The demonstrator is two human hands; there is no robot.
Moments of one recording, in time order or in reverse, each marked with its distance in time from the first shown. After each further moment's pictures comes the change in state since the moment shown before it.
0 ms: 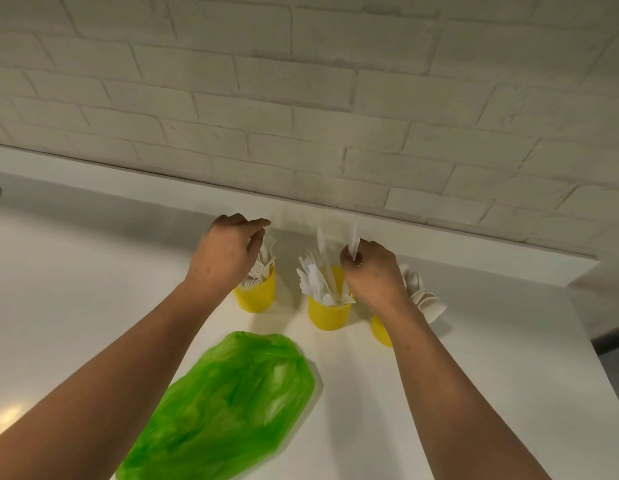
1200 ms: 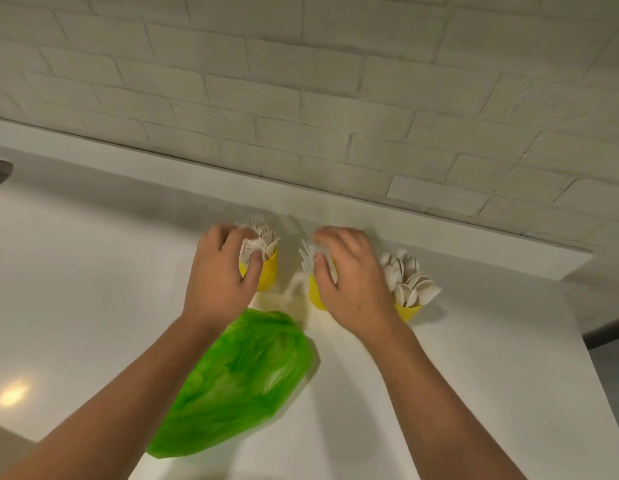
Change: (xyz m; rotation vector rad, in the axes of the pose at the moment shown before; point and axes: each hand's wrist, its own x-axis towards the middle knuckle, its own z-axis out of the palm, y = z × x) left_hand -0.086 0.031 -0.019 -0.191 0.068 -0.212; right_hand -0.070 -0.027 -0.011 0.083 0.197 -0.558
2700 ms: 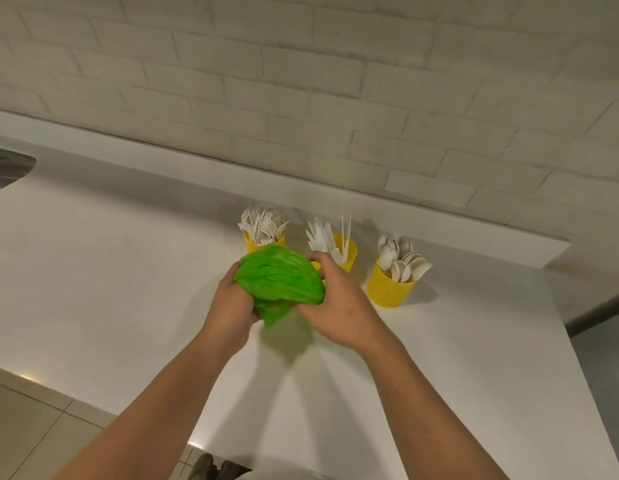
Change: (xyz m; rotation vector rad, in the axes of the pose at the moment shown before) left_hand -0.074 0.040 -0.028 -1.160 -0.188 -0.873; right_hand -0.059 -0.058 -0.007 0.342 -0.429 0.426
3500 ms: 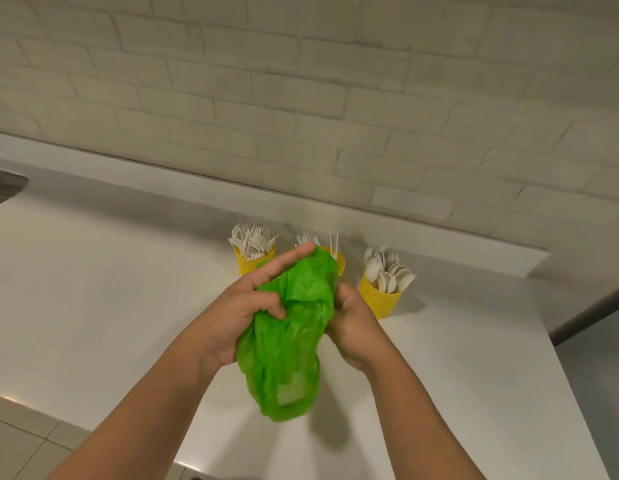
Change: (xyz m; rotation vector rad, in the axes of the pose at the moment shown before) left_hand -0.046 0.048 0.024 -0.054 -0.727 -0.013; right_hand -0.018 0.008 -0.015 0.814 -0.060 0.068
